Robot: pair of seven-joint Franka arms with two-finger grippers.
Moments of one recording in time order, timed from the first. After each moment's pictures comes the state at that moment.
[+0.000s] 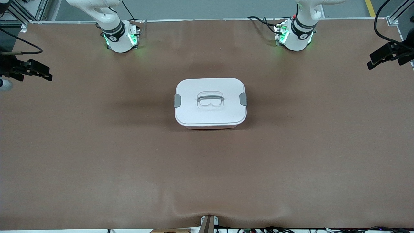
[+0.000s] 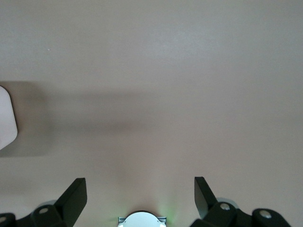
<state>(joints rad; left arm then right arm) 0.00 -0.06 0.00 -1.50 0.00 1.38 -0.10 -0.01 -0.02 -0.04 -1.58 -0.02 1.43 -0.05</state>
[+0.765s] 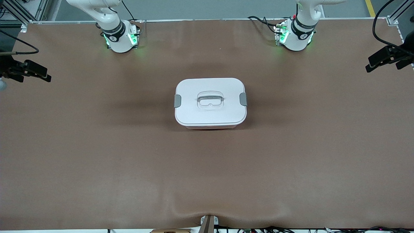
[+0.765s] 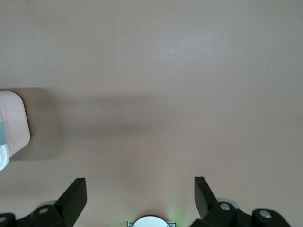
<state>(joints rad) -0.01 -0.06 0.00 -1.53 0.00 1.42 -0.09 -0.02 -0.02 -0.05 -1.58 0.03 1.45 -0.05</state>
